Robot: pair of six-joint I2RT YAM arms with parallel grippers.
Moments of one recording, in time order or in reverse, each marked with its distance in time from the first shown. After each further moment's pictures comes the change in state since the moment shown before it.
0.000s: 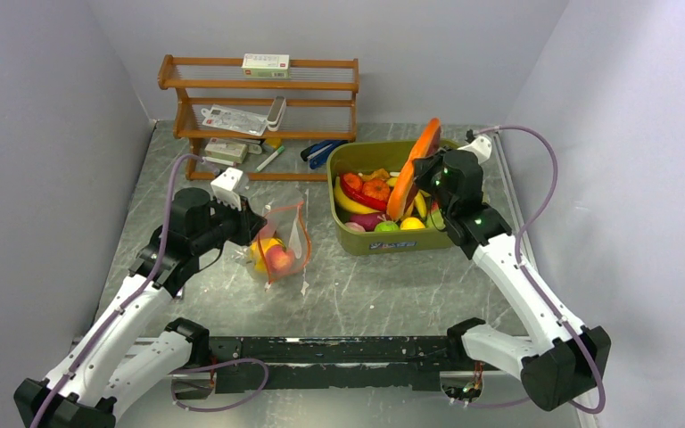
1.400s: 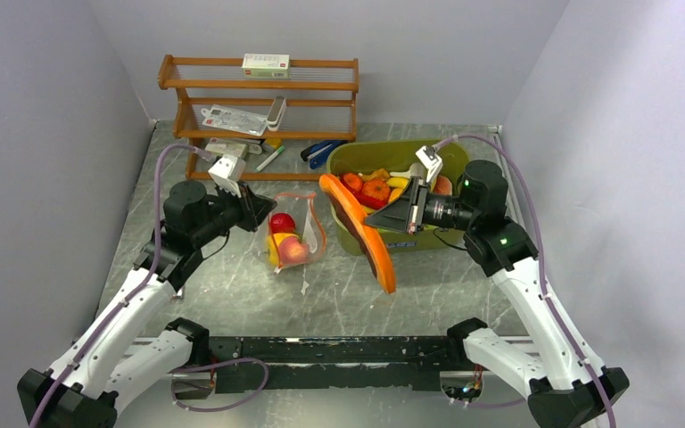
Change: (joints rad) left arm 0.004 0.049 0.011 0.219 0.072 -0.093; right arm 0.000 -0.159 0.069 -0.183 -1.183 0.069
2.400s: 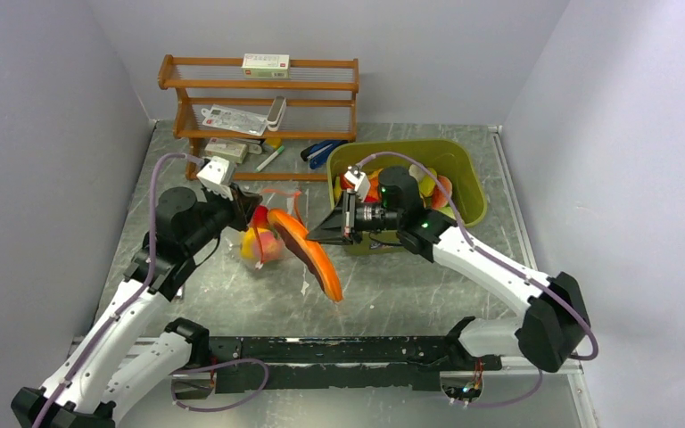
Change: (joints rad) left arm 0.000 -0.091 0.006 -0.031 -0.148 0.122; right arm 0.332 0.331 -0.106 0.332 0.132 0.311
